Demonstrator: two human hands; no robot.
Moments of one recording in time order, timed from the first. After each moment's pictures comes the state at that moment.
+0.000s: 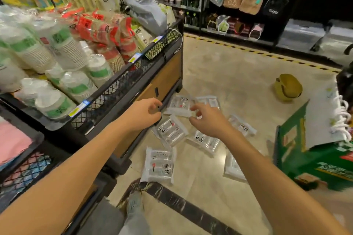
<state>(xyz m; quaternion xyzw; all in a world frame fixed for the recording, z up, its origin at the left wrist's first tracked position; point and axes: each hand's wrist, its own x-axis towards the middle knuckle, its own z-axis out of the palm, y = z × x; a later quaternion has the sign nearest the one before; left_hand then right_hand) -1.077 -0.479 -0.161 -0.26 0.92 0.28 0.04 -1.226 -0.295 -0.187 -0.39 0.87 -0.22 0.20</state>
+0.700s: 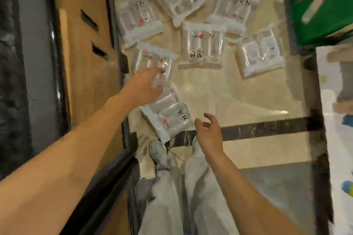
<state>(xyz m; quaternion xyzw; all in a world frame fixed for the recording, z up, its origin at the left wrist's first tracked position) -1.254 -0.716 -0.584 -0.02 0.92 0.27 0.29 -1.143 -0.492 -0.606 0.34 0.75 -0.49 0.28</state>
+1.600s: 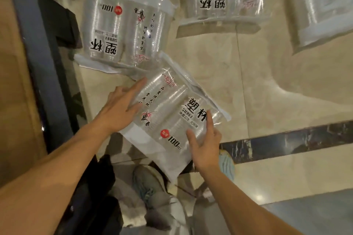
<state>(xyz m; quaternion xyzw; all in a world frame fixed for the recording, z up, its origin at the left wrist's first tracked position) -1.215 -0.773 -1.005 -0.07 0.88 0.30 0.35 -1.121 -0.527 -1.009 0.31 0.79 -0.45 0.27</state>
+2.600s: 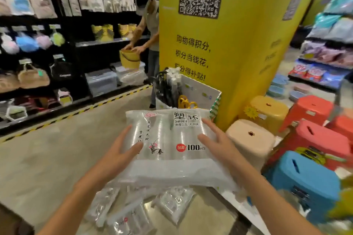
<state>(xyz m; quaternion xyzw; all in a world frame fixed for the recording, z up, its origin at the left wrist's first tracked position) -1.402 -0.487 -0.097 0.22 0.83 0.50 0.15 -1.283 -0.205 -0.095 0.18 0.83 -0.51 -0.15</state>
